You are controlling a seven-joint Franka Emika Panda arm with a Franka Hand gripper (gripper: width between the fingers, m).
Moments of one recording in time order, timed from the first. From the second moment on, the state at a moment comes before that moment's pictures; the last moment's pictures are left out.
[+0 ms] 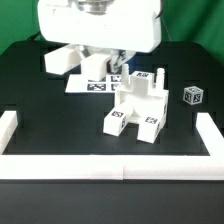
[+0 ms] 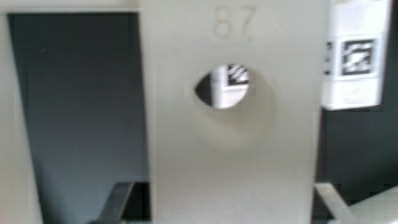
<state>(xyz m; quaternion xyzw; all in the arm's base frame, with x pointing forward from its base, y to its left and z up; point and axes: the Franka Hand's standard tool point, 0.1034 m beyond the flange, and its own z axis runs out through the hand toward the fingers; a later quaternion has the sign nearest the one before) 0.567 -0.034 0.129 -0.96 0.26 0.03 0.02</state>
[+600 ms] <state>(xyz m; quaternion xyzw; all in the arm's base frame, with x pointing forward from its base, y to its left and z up) 0.569 -0.002 0.133 -0.96 0.26 0.02 0.02</state>
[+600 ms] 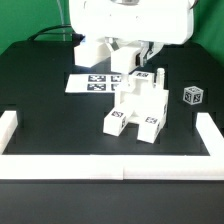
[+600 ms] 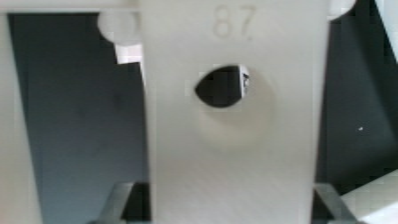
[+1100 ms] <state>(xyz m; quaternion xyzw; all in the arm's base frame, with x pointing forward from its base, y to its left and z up) 0.574 0.034 0.127 -0.98 0.21 0.01 0.03</state>
